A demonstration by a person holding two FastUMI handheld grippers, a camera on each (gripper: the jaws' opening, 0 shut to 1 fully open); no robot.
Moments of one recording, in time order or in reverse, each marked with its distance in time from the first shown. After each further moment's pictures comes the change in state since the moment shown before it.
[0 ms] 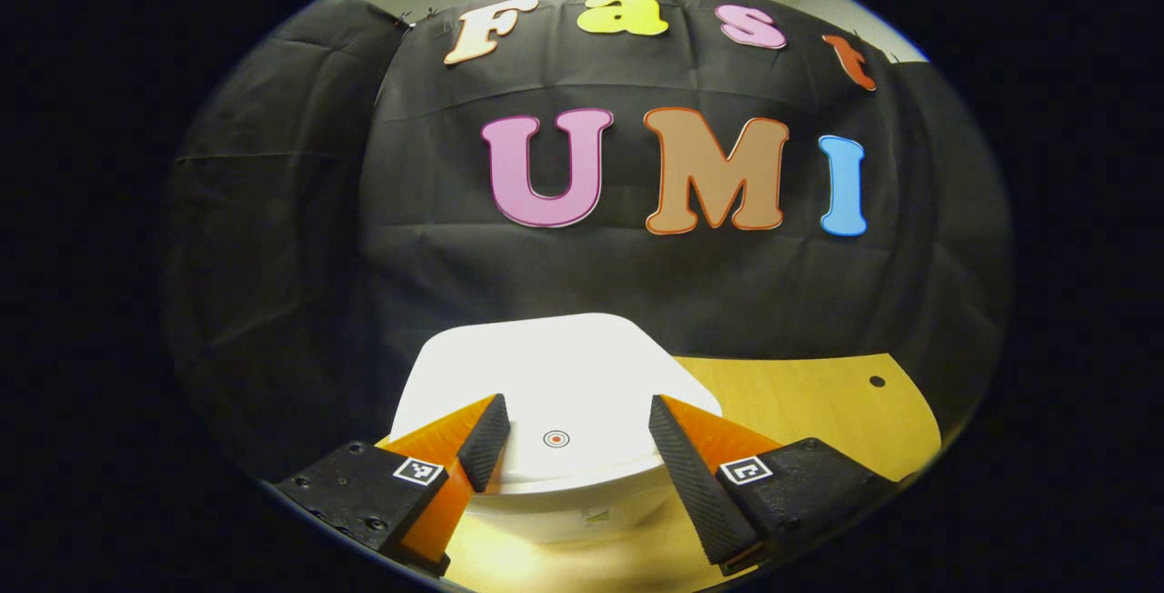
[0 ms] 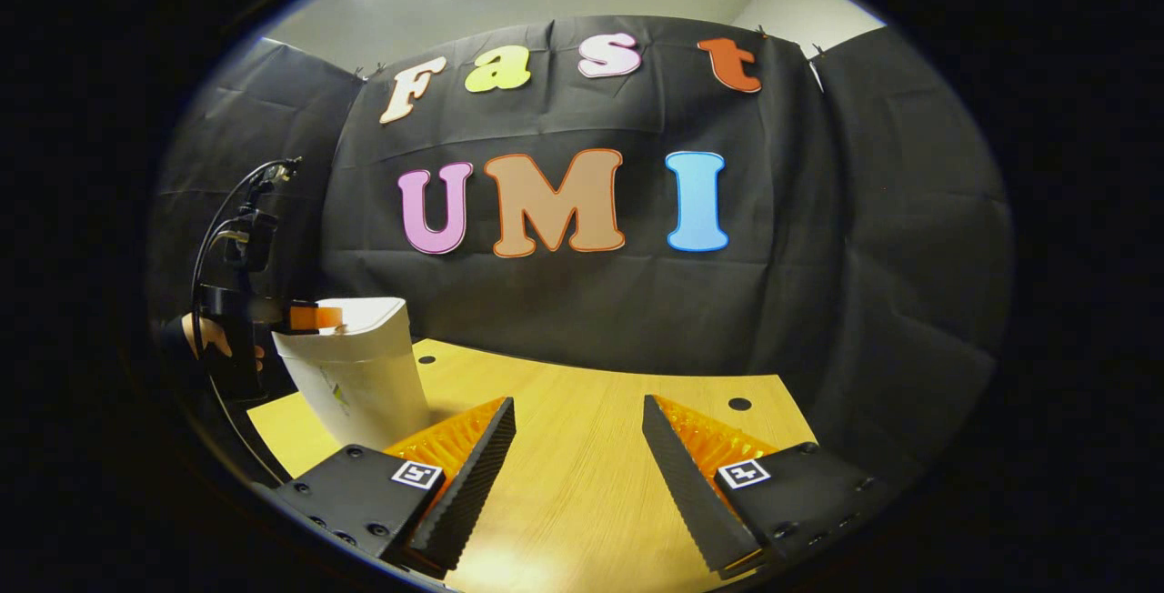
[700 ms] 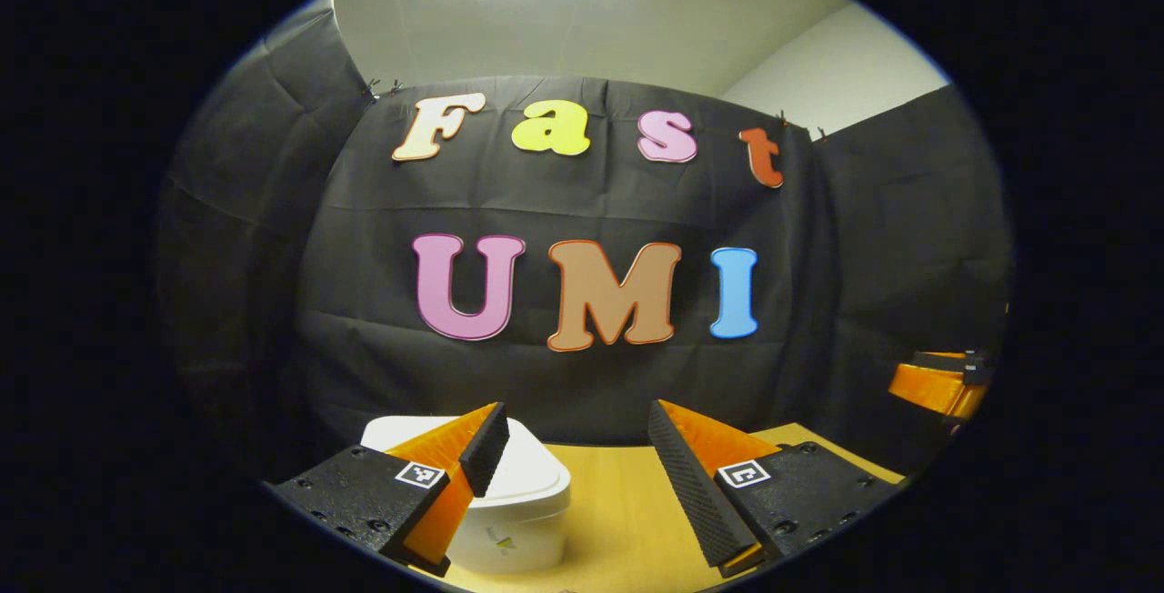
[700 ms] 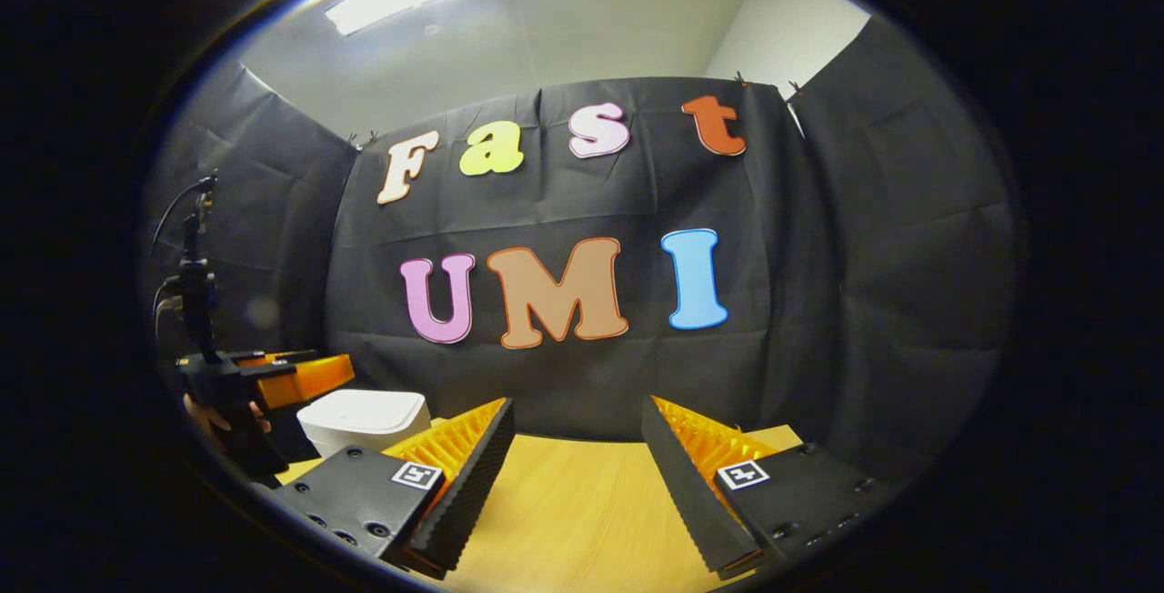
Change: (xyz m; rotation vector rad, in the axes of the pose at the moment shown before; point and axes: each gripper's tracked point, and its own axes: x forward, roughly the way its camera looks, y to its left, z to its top) left arm -0.096 -0.095 0.093 -0.031 -0.338 -0.289; right arm -0.028 0.018 0.086 0.111 -0.243 -0.003
